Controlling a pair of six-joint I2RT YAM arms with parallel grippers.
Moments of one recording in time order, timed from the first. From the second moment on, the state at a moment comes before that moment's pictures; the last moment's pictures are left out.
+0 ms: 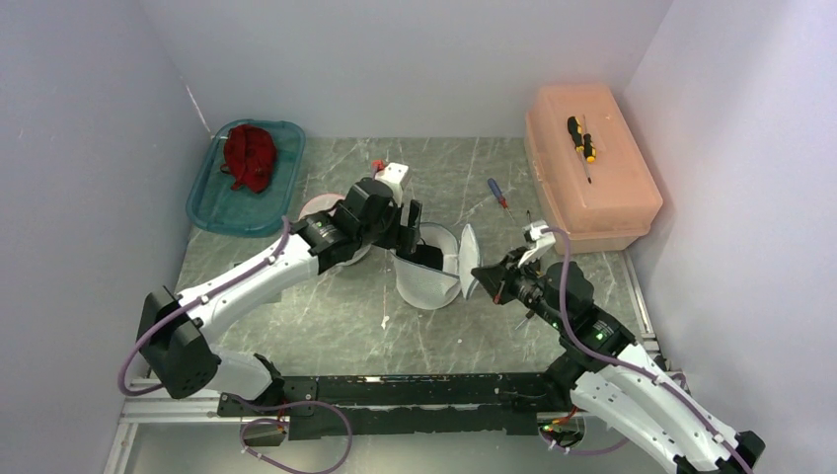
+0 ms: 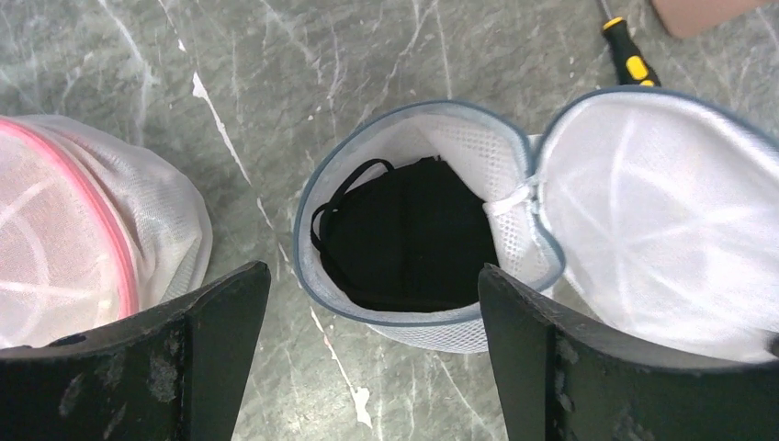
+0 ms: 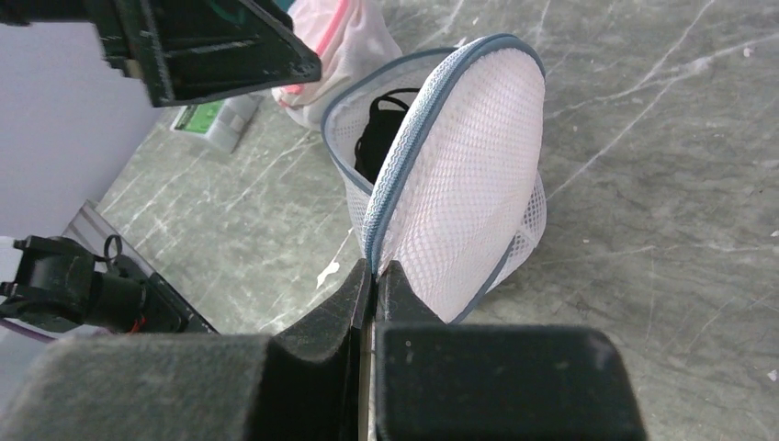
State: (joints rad) left arm -0.79 1.40 1.21 -0.43 -0.16 -0.36; right arm 0.68 0.52 0.53 -0.24 -0.01 0.46
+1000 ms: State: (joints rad) left arm -0.67 1.49 1.15 -0.40 -0.09 -0.44; right arm 0.68 0.64 0.56 0.04 -0.10 0.44
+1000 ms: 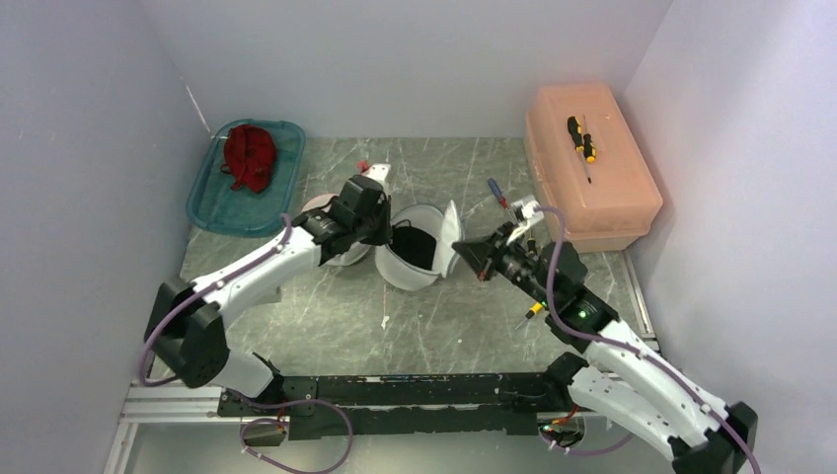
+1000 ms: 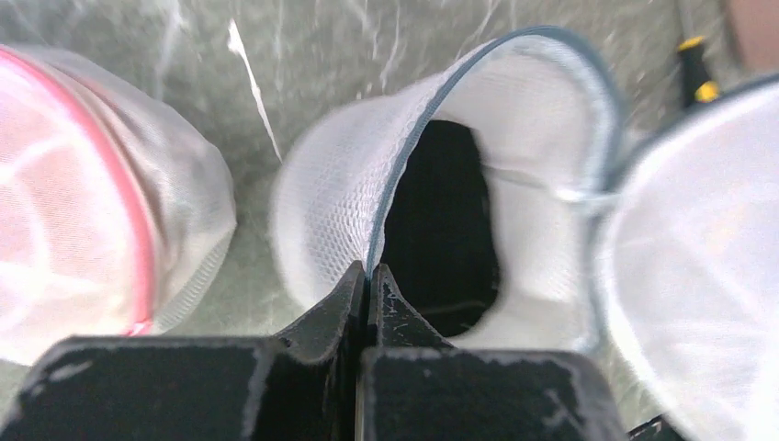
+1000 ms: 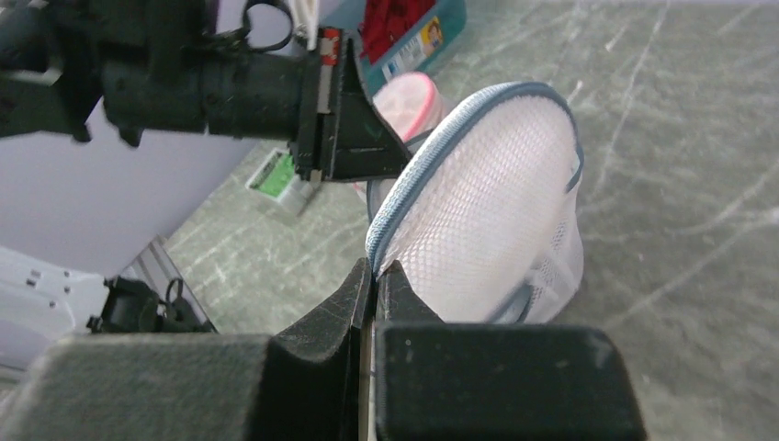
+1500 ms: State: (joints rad) left arm -0.67 1.30 0.95 -0.18 -0.25 -0.54; right arm 0.44 0.82 0.62 0.28 -0.20 0.53
